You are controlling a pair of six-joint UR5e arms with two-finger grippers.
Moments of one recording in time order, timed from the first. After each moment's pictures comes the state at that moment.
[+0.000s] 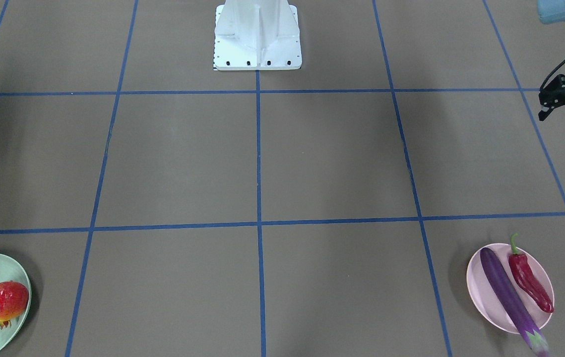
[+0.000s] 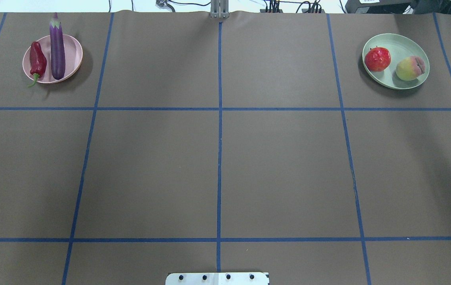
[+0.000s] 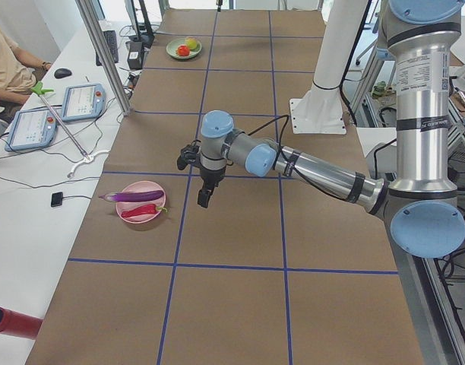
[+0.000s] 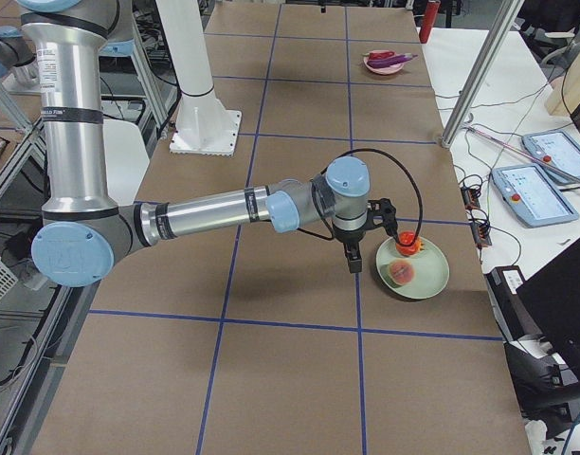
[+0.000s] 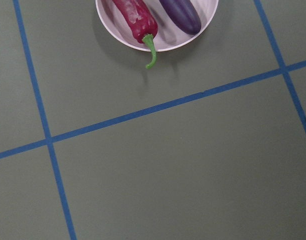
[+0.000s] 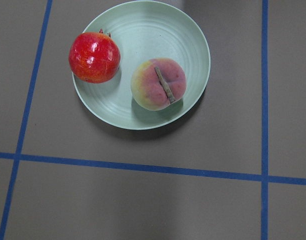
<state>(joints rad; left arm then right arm) -1.31 -1.47 -1.96 -1.68 -2.20 -0.14 1.44 -1.54 1.77 -1.46 2.33 0.15</state>
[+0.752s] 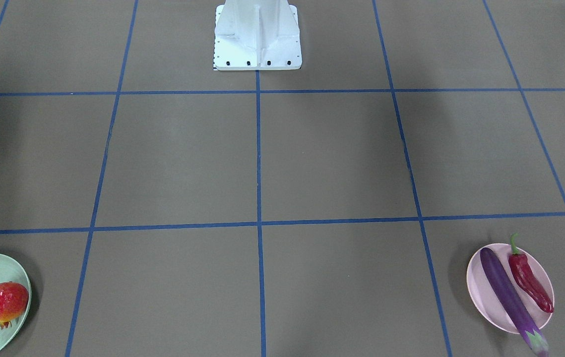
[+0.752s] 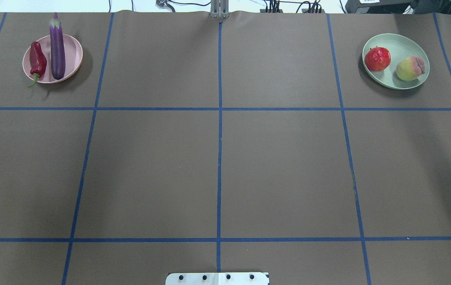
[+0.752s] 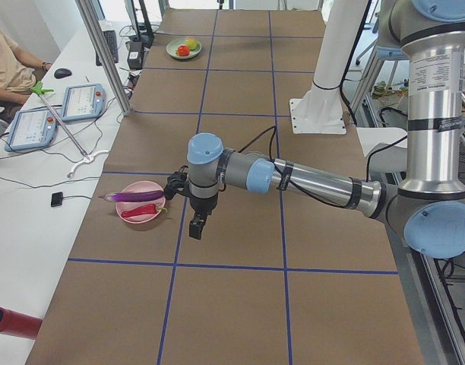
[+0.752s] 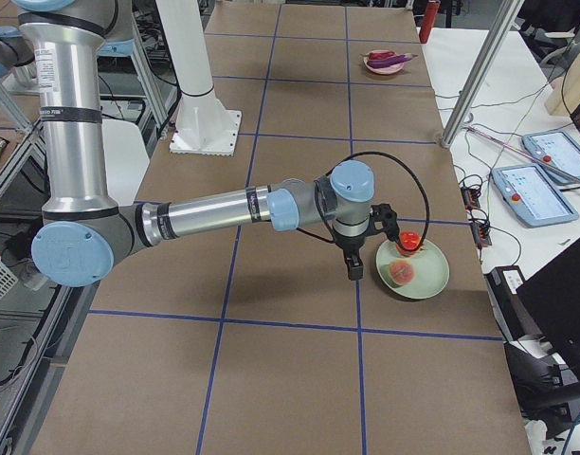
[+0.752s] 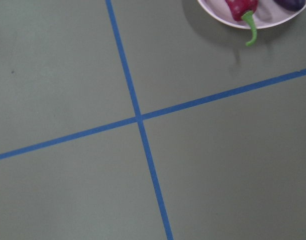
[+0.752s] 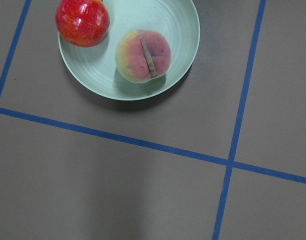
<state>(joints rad) -1.45 -1.49 -1.87 -1.56 -2.22 0.00 1.46 -1.54 1.76 -1.52 2.33 0.05</state>
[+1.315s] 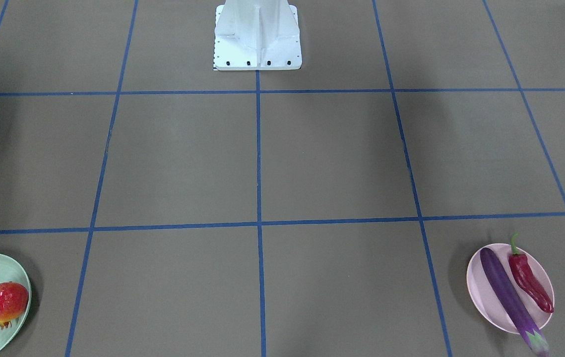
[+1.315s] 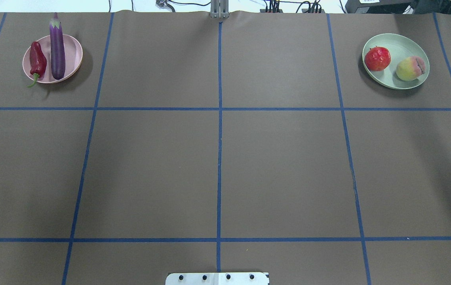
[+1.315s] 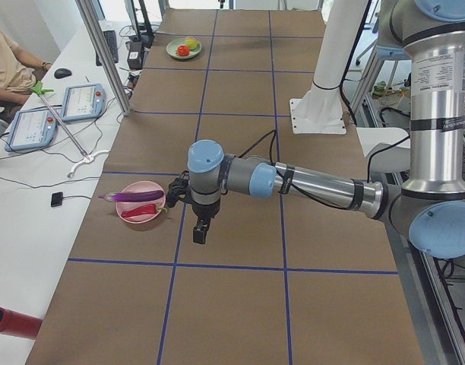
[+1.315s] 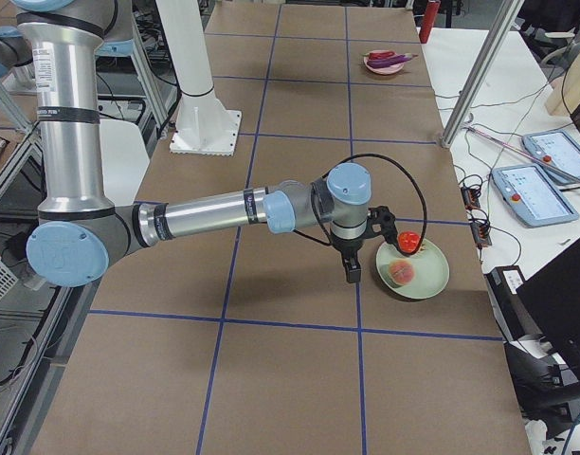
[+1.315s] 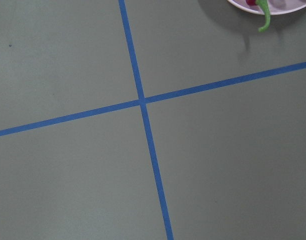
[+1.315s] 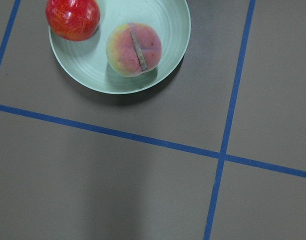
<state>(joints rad) -1.47 -1.48 -1.86 -1.56 -2.25 0.01 1.47 -1.56 1.77 -1.51 2.32 0.05</state>
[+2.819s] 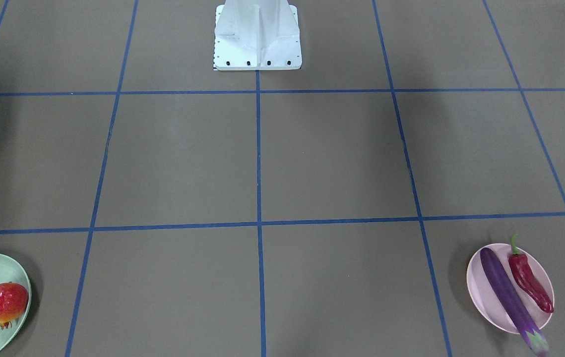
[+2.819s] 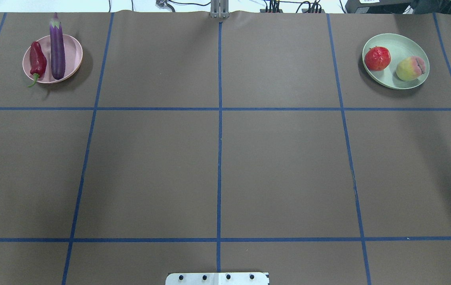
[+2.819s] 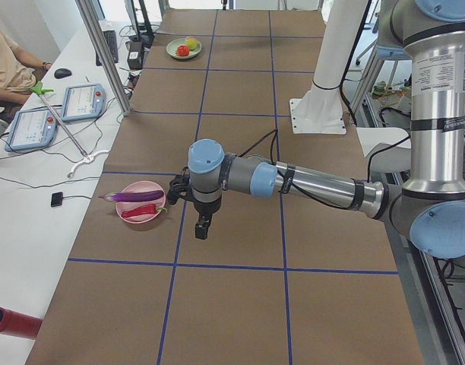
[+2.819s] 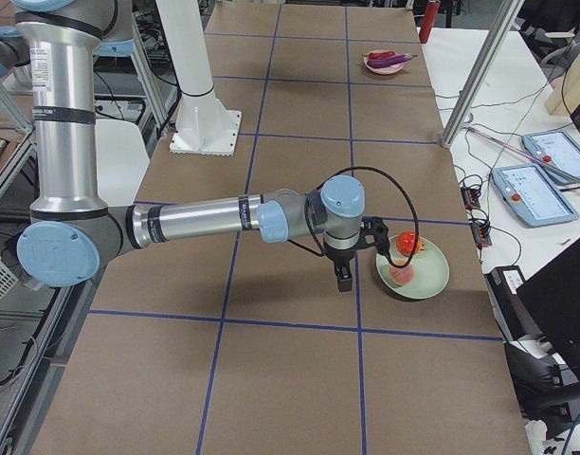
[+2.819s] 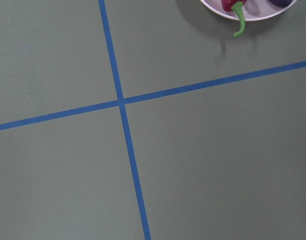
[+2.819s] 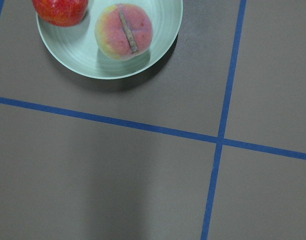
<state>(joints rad) -1.47 -1.48 -1.87 -1.56 -2.32 0.00 1.47 -1.59 1.73 -1.49 2.34 0.07</state>
